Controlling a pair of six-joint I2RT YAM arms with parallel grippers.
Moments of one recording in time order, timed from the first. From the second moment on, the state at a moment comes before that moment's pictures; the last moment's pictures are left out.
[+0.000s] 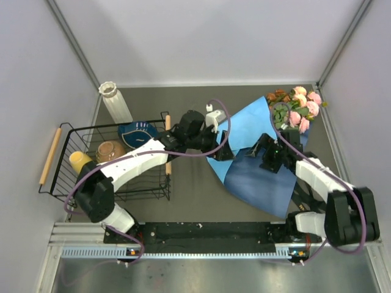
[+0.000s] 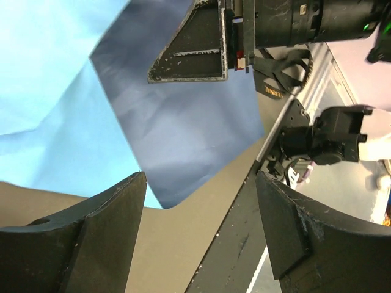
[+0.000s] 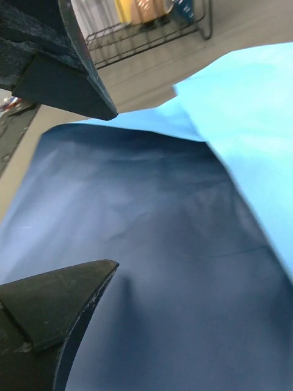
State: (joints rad) left arm -0.80 1.54 1.19 -0.20 0.48 -0.44; right arm 0.14 1.19 0.63 -0.31 -0.33 0.71
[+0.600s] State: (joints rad) left arm -0.76 1.29 1.09 -0.24 0.34 -0.47; right arm 0.14 1.67 0.66 0.50 -0.40 0.88
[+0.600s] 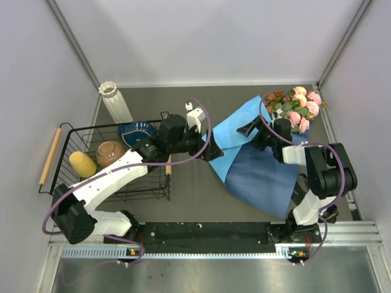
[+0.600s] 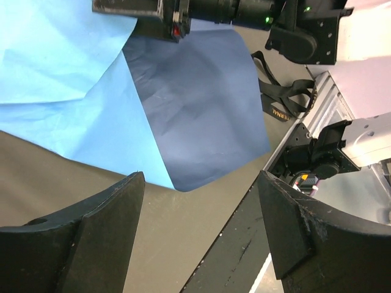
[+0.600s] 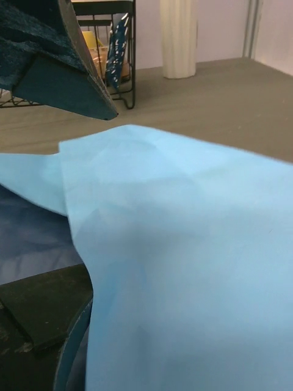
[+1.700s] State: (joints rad) left arm -0.75 1.15 0.93 -0.26 0.37 -0.52; right arm 0.27 2.10 1.76 -0.09 -0.53 0.61
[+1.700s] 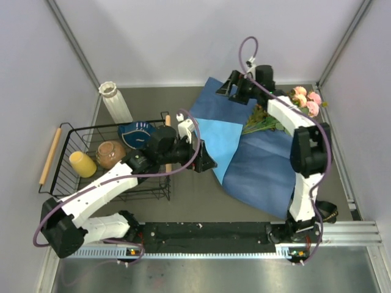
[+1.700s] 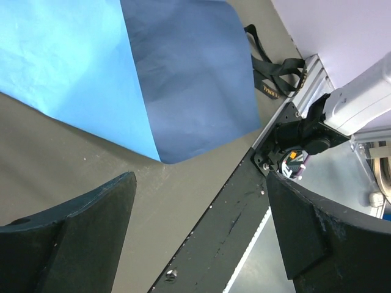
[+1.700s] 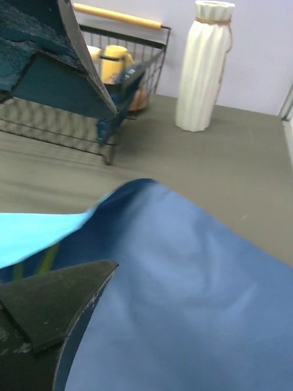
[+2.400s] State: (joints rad) left arm -0.75 1.02 0.91 -0.26 0.36 -0.54; right arm 0.35 1.68 0.98 0.05 -0.66 0.65
